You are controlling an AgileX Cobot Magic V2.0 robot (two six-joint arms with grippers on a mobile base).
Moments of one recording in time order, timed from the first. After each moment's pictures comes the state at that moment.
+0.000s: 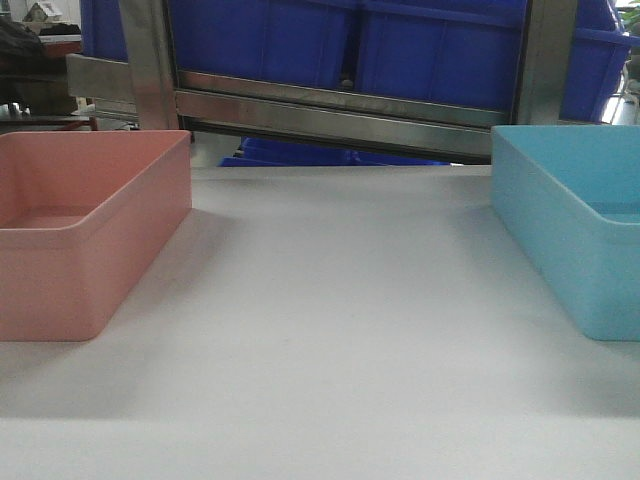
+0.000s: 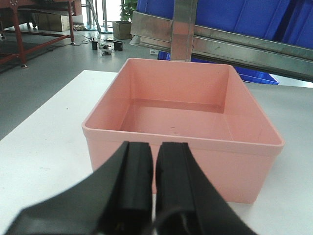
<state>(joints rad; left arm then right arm) -0.03 -0.01 0.03 0.07 0.08 -0.11 0.06 -0.01 0.03 0.05 0.09 0.04</state>
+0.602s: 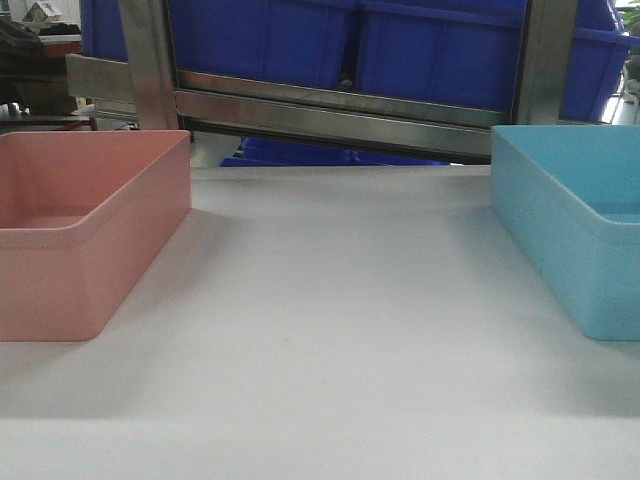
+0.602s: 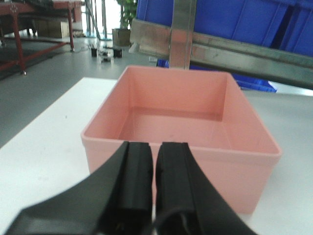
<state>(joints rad) -0.03 -0.01 0.03 0.07 0.04 -0.11 0.06 -0.01 0.03 0.05 0.09 0.04</state>
